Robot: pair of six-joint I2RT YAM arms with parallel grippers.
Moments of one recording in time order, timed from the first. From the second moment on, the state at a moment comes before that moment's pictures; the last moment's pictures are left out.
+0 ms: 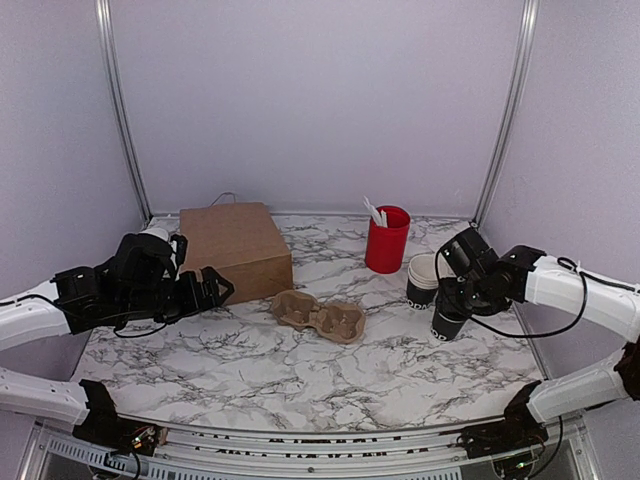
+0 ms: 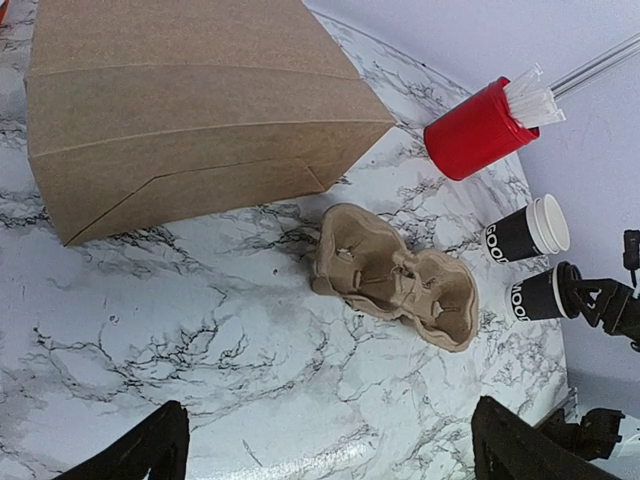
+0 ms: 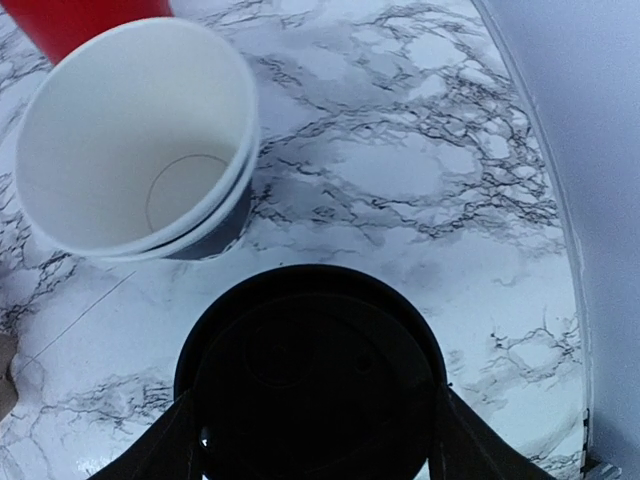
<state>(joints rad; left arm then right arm) -0.85 0.98 0.77 -0.47 -0.19 -0.88 0.61 1.21 0.88 -0.78 0.46 0.62</state>
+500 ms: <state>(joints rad) -0.85 0.92 0.77 -0.47 -0.19 -0.88 0.32 1.21 0.87 -0.74 0.48 0.52</state>
